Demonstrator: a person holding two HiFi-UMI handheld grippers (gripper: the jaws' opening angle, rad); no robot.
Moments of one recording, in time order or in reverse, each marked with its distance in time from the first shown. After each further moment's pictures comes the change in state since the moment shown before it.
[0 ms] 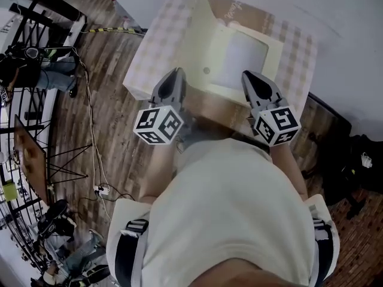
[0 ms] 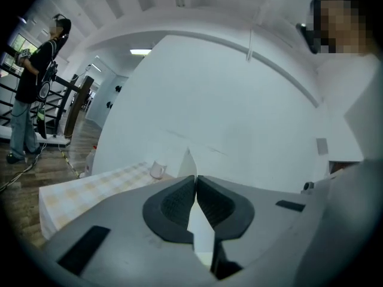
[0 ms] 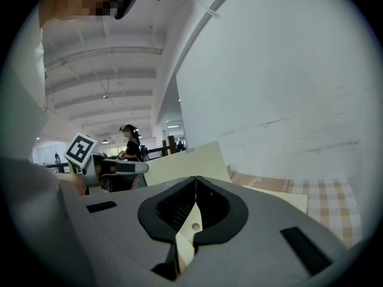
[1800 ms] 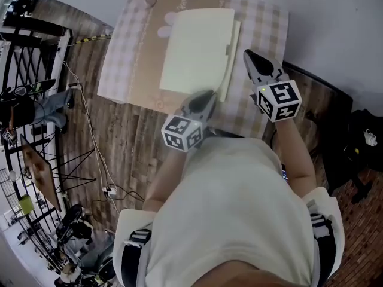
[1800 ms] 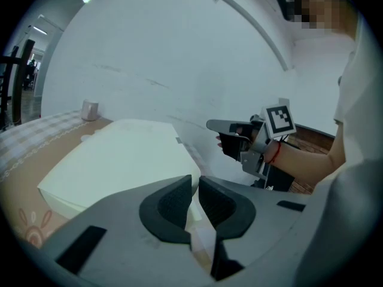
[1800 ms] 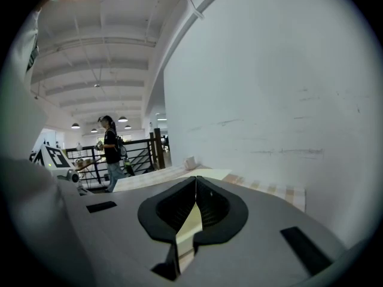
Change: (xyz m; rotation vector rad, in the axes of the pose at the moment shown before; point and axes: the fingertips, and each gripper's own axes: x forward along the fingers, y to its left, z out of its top) left arm 0.051 -0.193 -0.210 0.127 0.436 -0.337; right arm -0.077 -0.173 -0.023 -0.054 0.050 -0.113
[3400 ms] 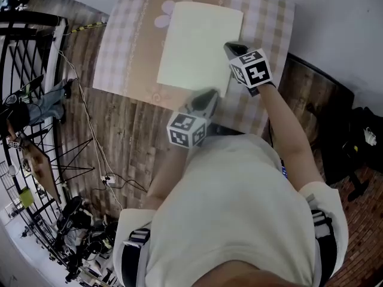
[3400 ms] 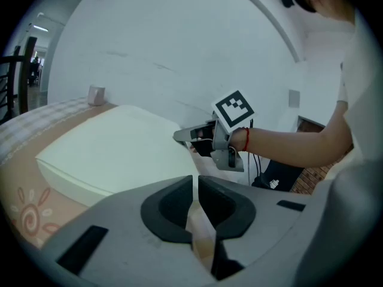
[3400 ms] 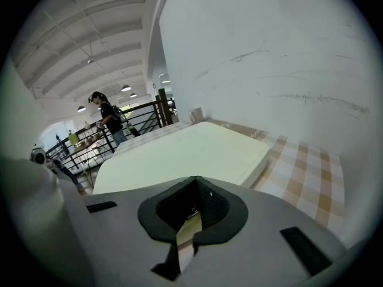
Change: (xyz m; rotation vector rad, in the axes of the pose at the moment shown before) left arm 0.015 0.011 -0.040 -0.046 0.108 0.056; right arm 0.097 0.007 -0.115 0.002 0.426 0.108
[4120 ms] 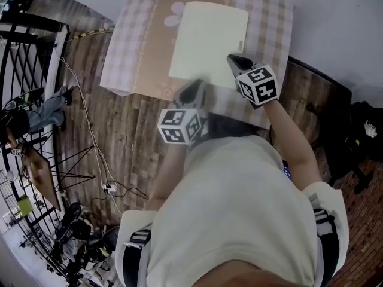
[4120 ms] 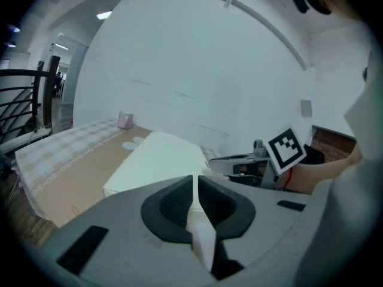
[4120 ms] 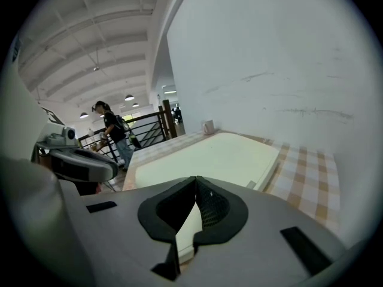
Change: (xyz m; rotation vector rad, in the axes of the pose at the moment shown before) left arm -0.077 0.043 0.043 -0.023 -0.143 0.159; right arm -0.048 0.075 0.003 0.005 -0.105 0.002
